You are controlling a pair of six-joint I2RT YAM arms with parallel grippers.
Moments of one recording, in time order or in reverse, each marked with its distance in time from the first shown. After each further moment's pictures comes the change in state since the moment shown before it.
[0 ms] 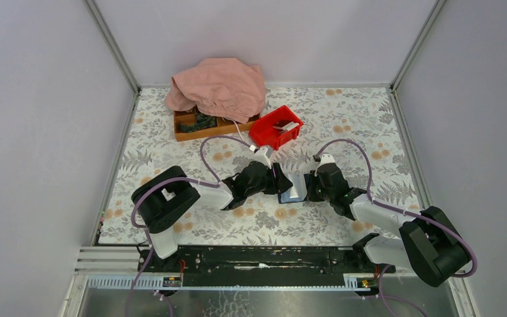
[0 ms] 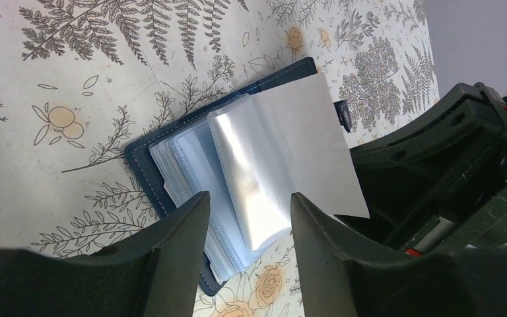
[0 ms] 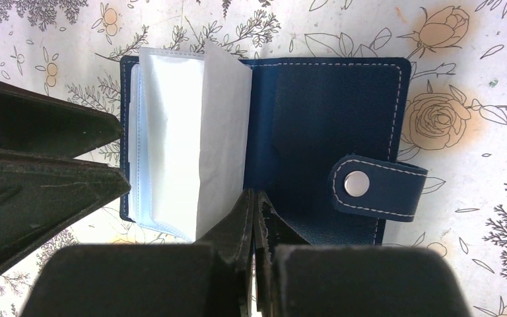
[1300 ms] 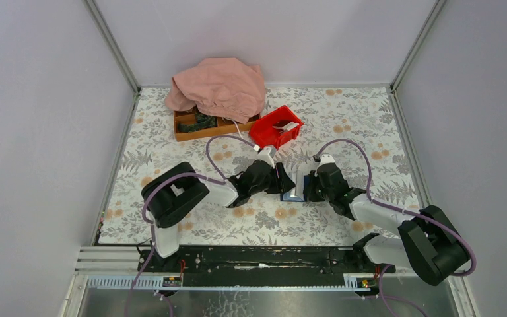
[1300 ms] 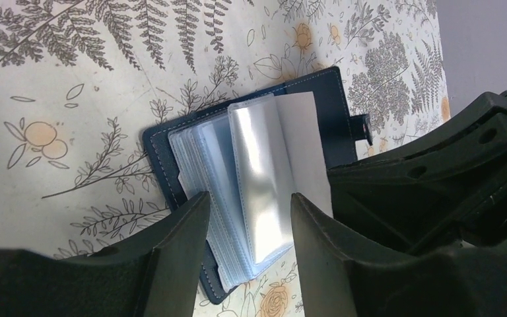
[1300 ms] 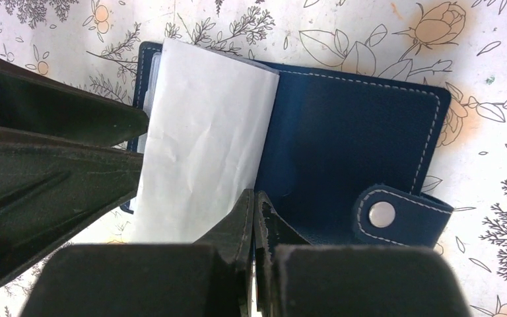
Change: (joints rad) left arm 0.007 0.077 0.043 0.009 0.048 -0.009; right arm 0.000 0.008 0.000 0.000 0.001 0.000
